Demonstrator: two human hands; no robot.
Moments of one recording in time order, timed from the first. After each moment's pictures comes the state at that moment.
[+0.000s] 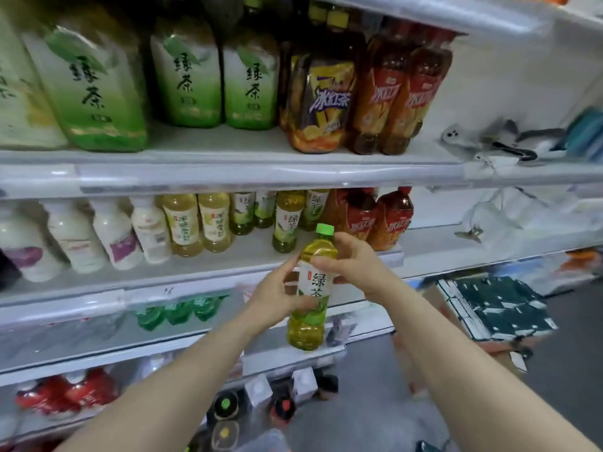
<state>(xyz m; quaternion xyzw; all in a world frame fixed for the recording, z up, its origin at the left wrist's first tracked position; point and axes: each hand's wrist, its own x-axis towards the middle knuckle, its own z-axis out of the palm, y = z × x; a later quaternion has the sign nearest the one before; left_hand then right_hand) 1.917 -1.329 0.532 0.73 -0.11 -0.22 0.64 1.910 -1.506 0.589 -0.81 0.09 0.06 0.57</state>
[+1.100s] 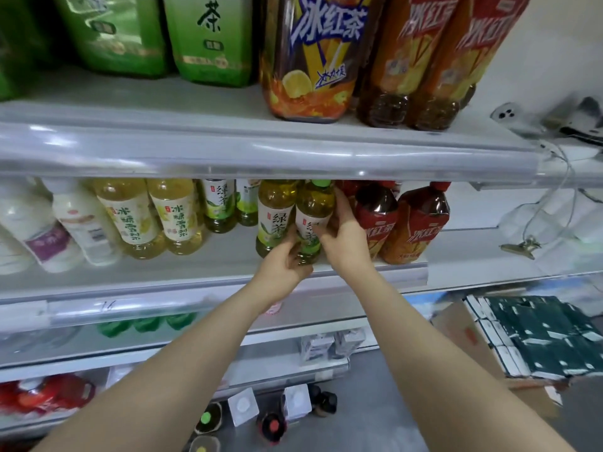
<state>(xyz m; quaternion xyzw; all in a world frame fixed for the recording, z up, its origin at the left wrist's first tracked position) 2.043 -1.417 0.467 0.72 -0.10 -0.15 0.67 2.057 -1.552 0.501 -0.88 0.06 -0.11 0.47</state>
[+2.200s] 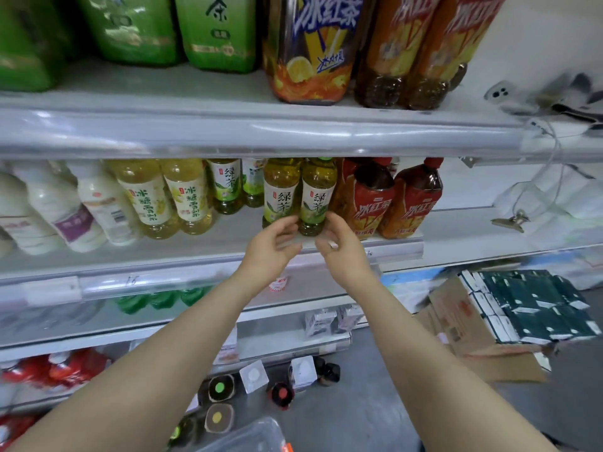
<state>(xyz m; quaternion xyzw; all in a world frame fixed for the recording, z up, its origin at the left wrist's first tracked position) 2.015 -1.384 0.477 0.76 -0.09 -0.09 0.63 1.999 -1.544 0.475 -0.86 0.07 -0.04 0.51</state>
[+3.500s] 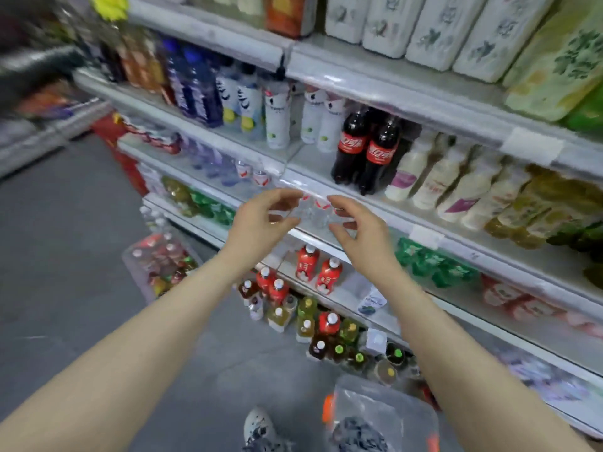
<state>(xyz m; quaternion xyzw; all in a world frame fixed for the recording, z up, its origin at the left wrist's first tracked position) 1.712 -0.790 0.559 0.82 0.12 0.20 0.52 1.808 -0.970 0.546 -0.83 -0.33 0.05 0.44</state>
